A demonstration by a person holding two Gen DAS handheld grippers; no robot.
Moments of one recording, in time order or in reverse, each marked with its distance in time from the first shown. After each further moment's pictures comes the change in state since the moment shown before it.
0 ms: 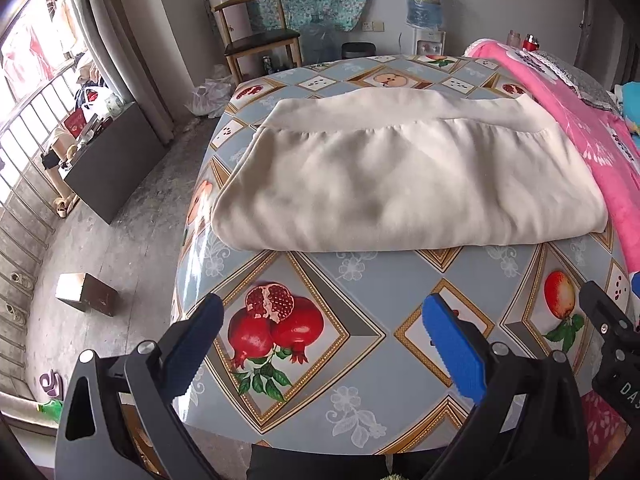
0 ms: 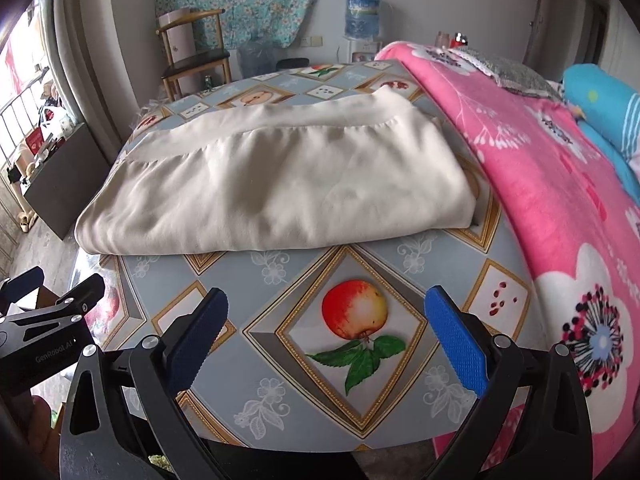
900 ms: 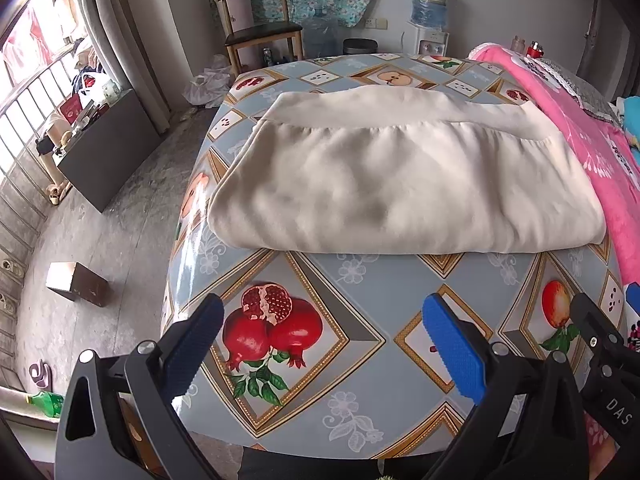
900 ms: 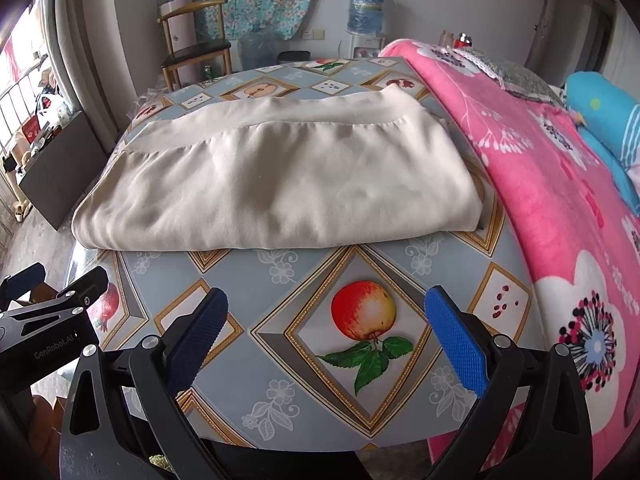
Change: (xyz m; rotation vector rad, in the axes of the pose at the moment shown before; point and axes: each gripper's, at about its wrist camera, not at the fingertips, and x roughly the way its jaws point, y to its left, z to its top) left arm 0.008 0.009 0.005 -0.040 0.024 -0.031; right arm 0.003 0.010 0.005 -0.027 0.018 -0.016
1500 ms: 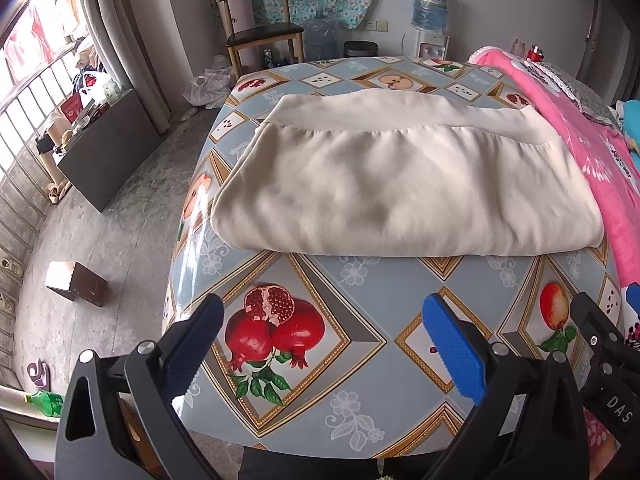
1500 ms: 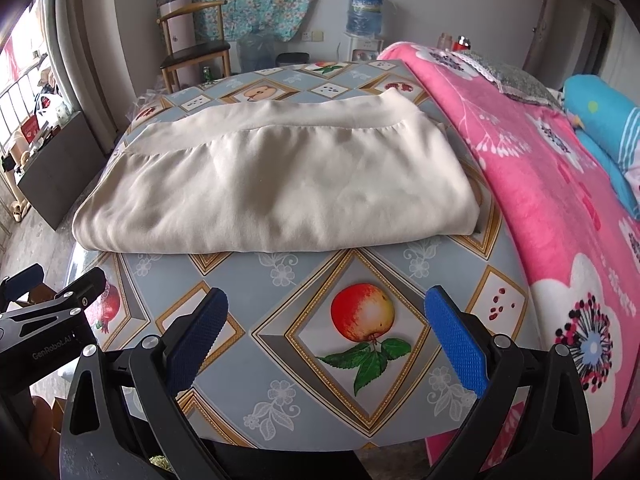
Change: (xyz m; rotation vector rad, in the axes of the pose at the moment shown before) left arm -0.003 0.003 0.001 -0.004 -0.006 -0.004; right arm -0.002 0.000 0.003 -0.007 -0.007 -0.007
